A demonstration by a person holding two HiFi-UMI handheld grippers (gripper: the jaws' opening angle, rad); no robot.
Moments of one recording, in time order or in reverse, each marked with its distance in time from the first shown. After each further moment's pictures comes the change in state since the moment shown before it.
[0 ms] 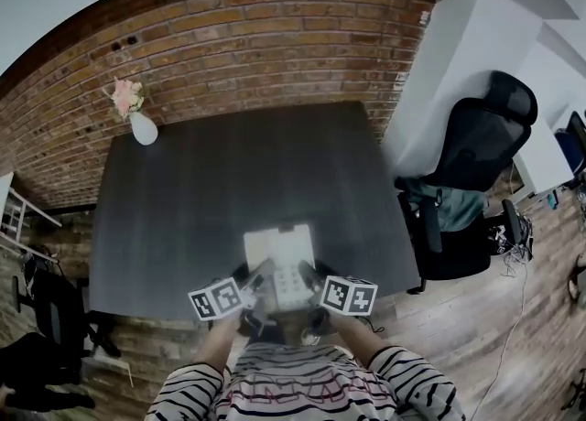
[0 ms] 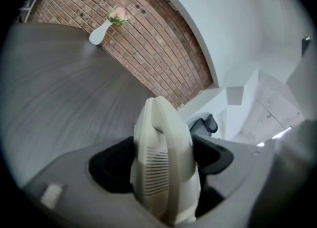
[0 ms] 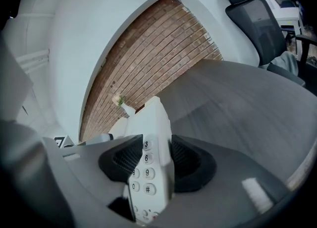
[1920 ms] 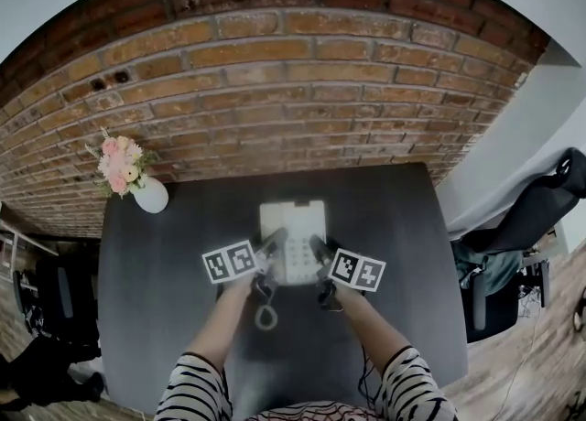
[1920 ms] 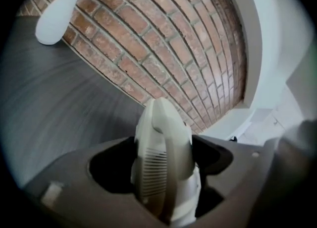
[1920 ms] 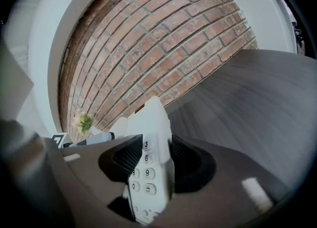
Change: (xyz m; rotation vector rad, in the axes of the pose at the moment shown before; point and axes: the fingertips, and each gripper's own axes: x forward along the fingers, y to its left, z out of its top) left arm 0.255 0.205 0.355 0.026 0.017 -0.018; right arm 0.407 -0.003 0.240 -0.021 -0.070 -0.061
